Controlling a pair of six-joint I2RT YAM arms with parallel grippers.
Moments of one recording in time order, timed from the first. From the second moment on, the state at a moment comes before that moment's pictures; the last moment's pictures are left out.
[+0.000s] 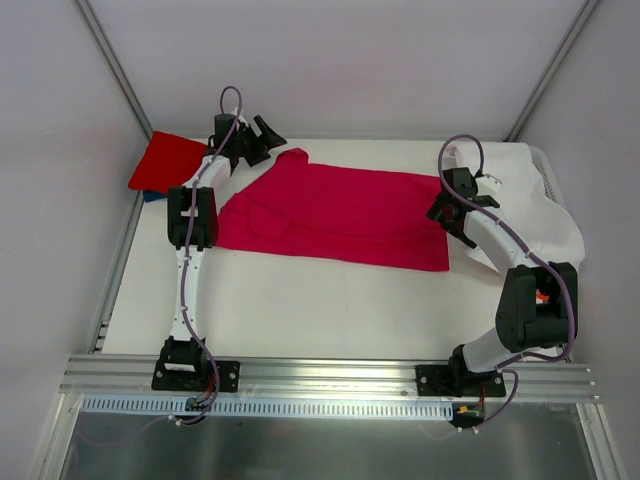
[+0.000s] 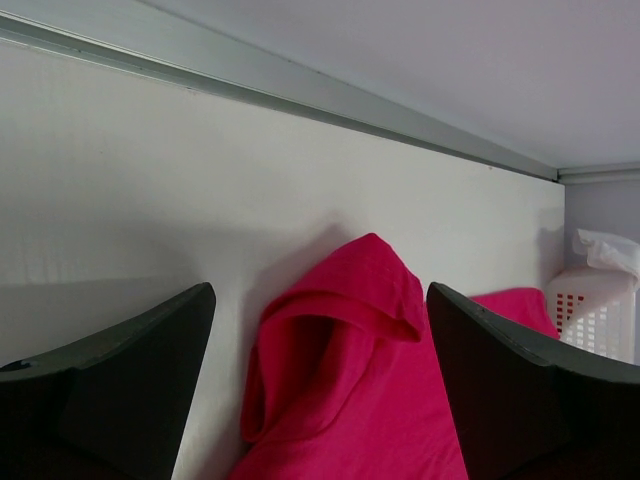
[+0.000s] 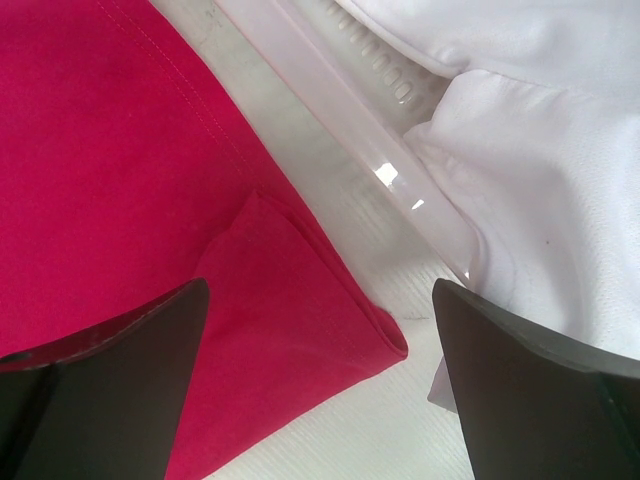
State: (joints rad) left arm -0.05 2.67 2.25 -0.06 0.51 -0.74; right arm 0.15 1.53 1.09 -0.60 0.51 0.71
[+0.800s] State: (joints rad) left arm -0.11 2.68 2.21 -0.04 0.60 -0.78; right arm 0.15 1.55 1.09 -0.59 0.50 0.71
